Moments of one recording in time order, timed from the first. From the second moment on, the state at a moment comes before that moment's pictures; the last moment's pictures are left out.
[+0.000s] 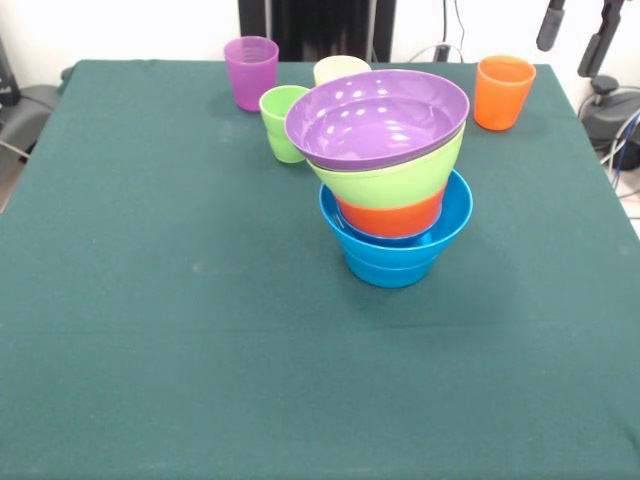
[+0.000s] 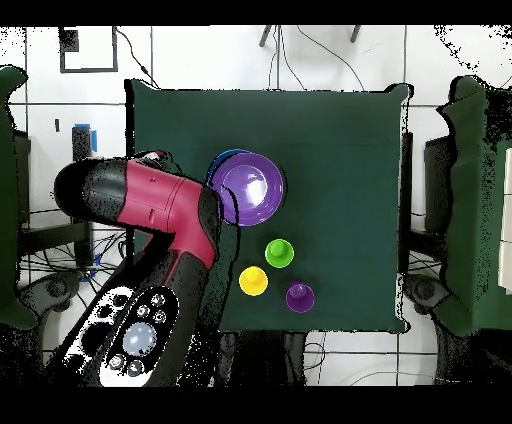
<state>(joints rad) 0.40 -0.52 -0.56 1.42 0.54 0.73 2.65</state>
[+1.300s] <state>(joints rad) 0.44 -0.60 -0.56 1.48 0.54 0.50 2.65</state>
